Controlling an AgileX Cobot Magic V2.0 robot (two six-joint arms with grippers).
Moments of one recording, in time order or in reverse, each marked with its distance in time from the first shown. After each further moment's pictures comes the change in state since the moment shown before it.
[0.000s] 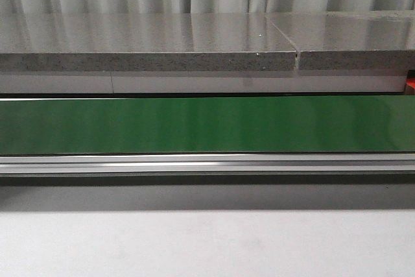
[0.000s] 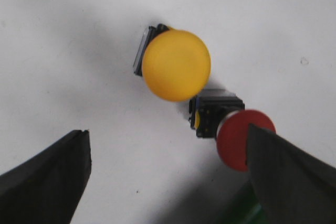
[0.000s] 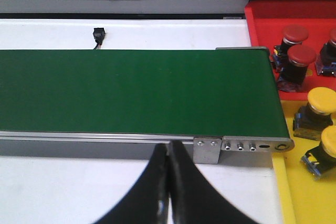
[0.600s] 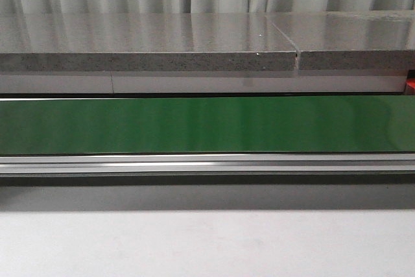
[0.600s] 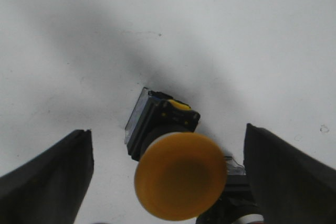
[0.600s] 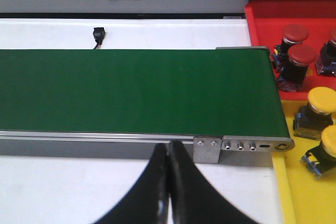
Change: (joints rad) left arm 0.000 0.180 -0.144 0.000 -0.018 -0.067; right arm 0.000 0.000 0.002 0.000 0.002 0.002
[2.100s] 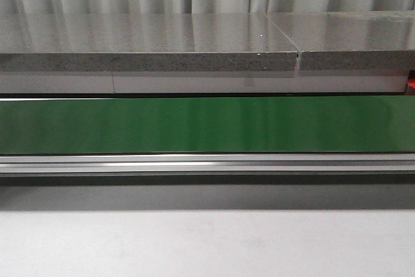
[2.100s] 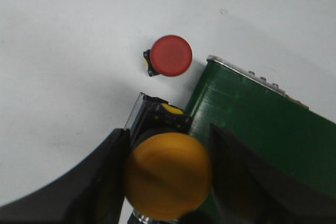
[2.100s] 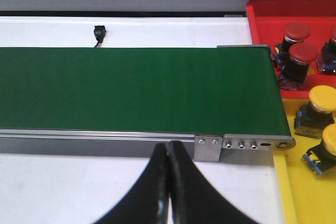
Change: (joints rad) left arm -0.090 -0.553 0.364 0.007 0.000 0.280; right arm 0.000 0.000 0.000 0.000 0.005 0.000
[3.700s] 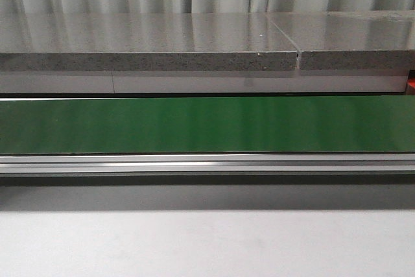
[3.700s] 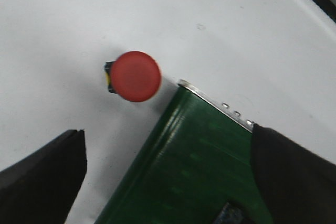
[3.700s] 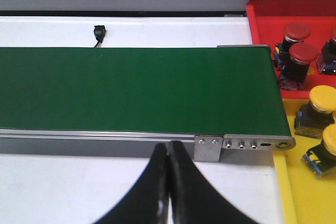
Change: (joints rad) left arm -0.035 0.135 -0.032 -0.064 -0.087 -0.169; right arm 0.000 0.000 0.000 0.000 0.000 0.000
